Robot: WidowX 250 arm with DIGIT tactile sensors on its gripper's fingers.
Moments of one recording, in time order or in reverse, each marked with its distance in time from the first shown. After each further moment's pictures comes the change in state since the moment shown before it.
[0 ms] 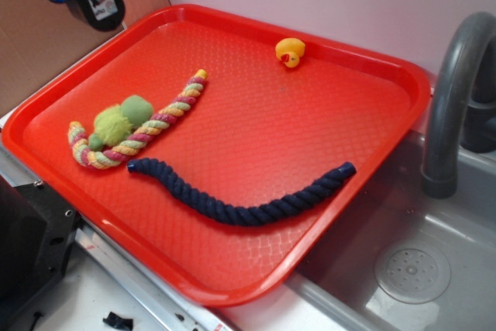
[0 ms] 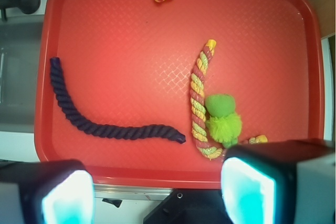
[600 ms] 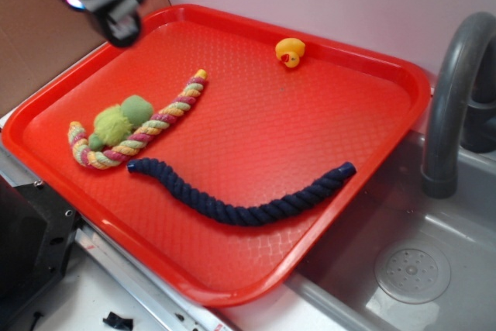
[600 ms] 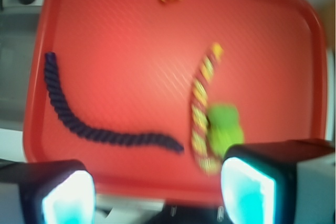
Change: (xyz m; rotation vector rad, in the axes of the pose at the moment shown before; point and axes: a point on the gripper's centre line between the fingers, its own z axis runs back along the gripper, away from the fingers) arm 0.017 -0.023 -0.029 0.031 -0.006 -0.261
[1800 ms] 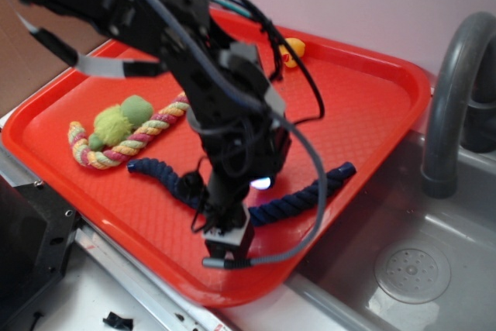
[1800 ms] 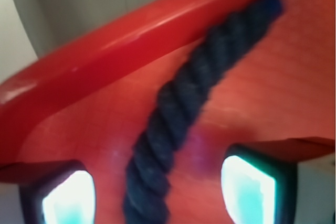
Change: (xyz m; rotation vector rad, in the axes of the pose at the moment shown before) arm 0.014 -0.089 -0.143 -0.039 -0.009 -0.803
